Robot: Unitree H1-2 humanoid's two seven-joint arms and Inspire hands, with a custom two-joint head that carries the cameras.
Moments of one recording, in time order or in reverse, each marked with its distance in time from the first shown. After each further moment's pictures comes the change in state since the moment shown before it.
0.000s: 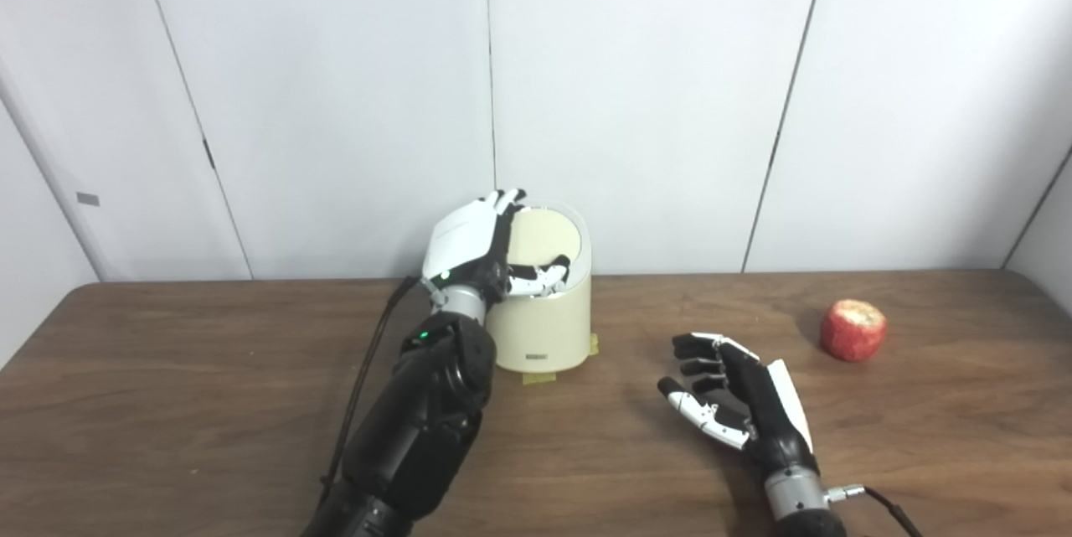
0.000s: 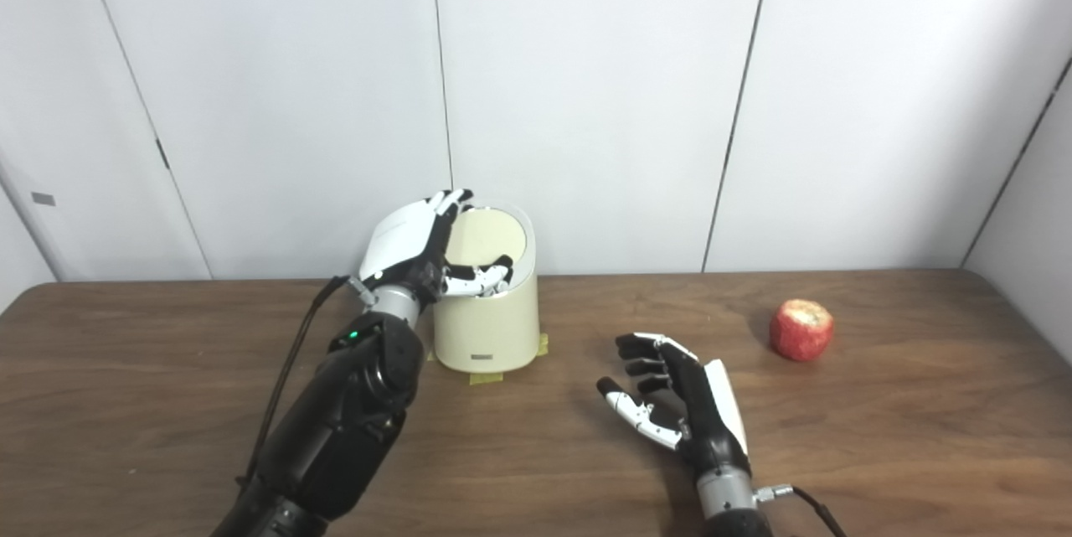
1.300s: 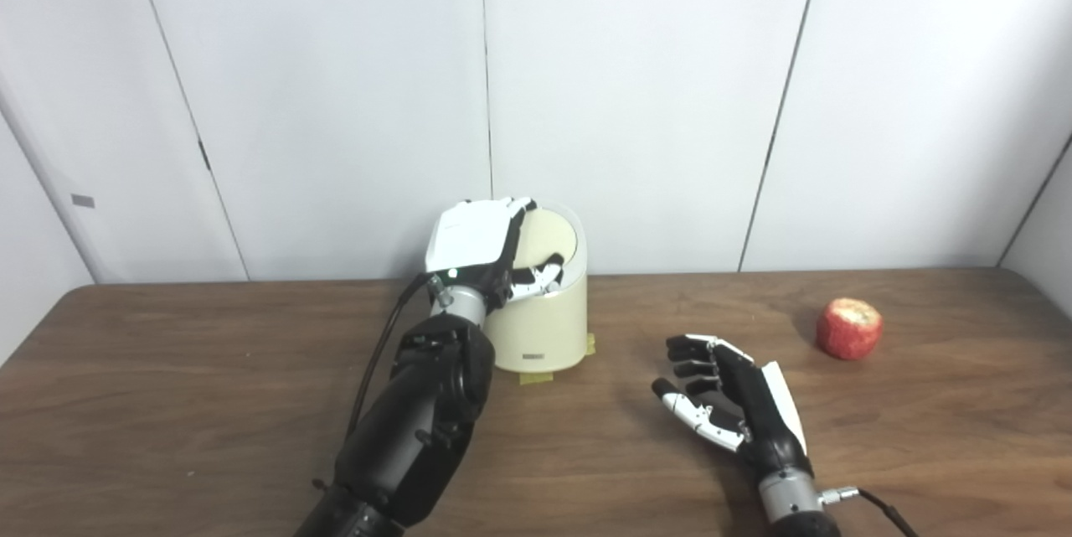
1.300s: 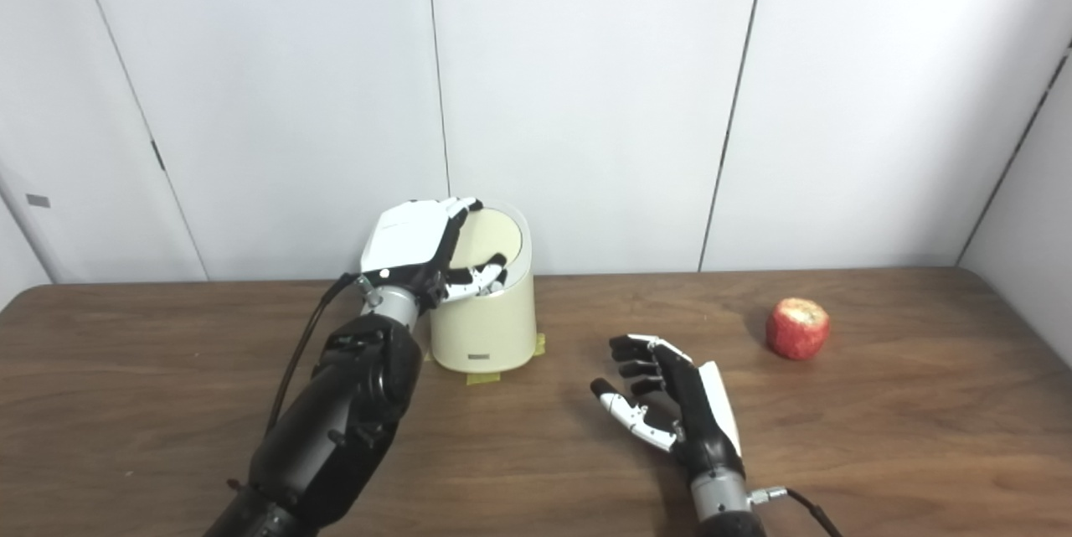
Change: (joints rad) left arm 0.010 0.034 -0.038 -0.032 0.167 -0.013 -0.046; right arm 0.007 0.008 0.001 -0.011 0.008 0.006 0.005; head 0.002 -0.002
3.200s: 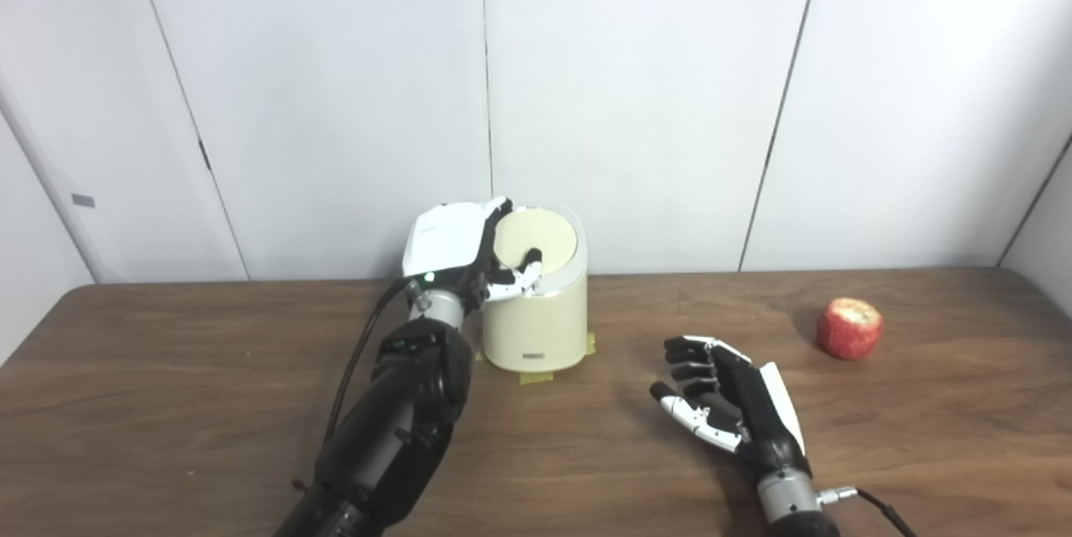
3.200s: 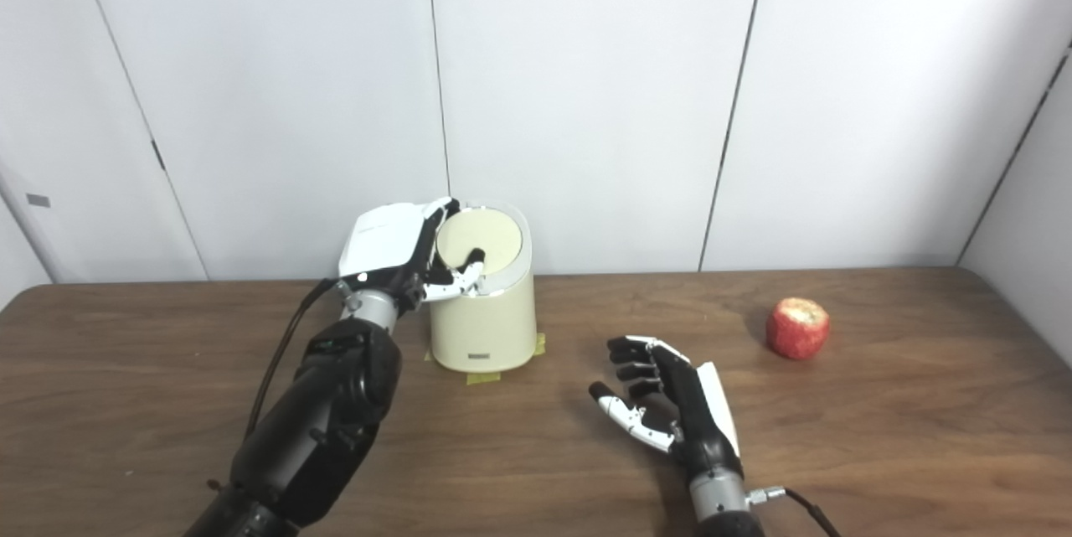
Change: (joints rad) left arm 0.005 0.024 0.040 0.034 -0.085 -0.001 0.054; right arm 0.000 0.001 0.004 0.000 0.007 0.006 0.004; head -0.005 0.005
